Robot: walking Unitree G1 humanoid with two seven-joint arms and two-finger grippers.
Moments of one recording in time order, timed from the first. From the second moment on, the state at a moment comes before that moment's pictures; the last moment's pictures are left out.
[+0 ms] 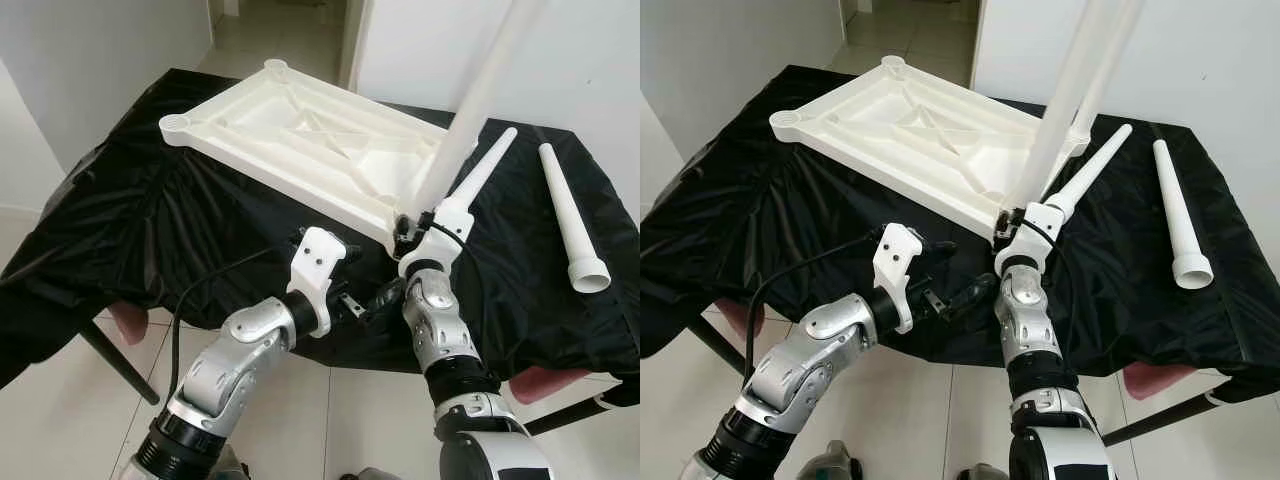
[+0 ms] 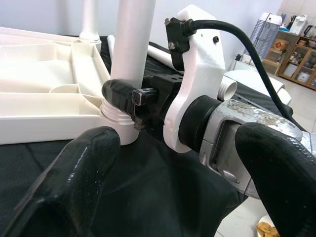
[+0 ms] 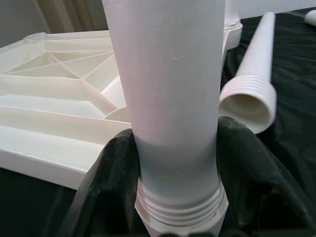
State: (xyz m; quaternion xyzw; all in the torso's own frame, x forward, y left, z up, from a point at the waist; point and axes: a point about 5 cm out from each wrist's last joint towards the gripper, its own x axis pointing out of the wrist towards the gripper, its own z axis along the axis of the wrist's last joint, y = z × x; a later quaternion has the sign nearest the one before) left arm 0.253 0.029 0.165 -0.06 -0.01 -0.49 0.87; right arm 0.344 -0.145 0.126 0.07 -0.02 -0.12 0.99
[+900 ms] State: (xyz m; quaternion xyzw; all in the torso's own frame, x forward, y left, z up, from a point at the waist) left arm 0.251 0.026 0.165 -0.06 -0.01 -0.50 0.87; right arm 0.330 -0.150 0.125 0.07 -0.04 0.00 1.00
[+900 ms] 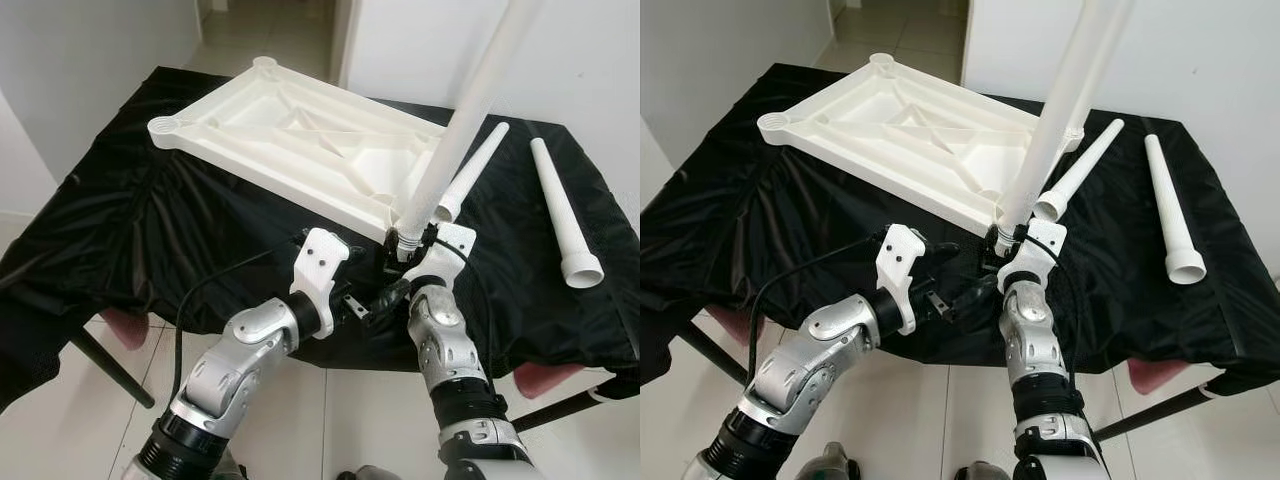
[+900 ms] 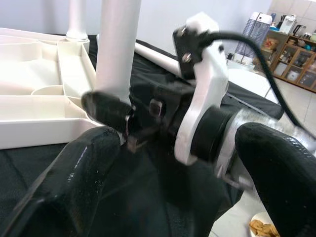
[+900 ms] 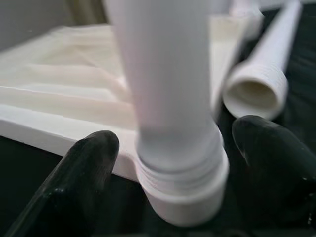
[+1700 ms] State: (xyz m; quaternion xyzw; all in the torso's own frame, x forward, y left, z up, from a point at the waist) left arm 0.255 0.025 0.170 -0.06 -0.02 -0.49 0.87; right arm 0.359 -0.188 0.136 0.01 -0.02 0.21 0.98
